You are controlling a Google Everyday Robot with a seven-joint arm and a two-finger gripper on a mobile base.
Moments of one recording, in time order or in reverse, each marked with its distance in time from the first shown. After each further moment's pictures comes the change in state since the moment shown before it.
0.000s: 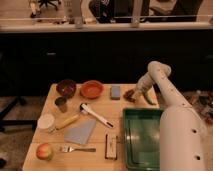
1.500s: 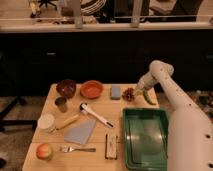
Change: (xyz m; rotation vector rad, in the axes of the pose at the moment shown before) arm -0.011 0.010 -0.022 0.034 -0.025 -0.038
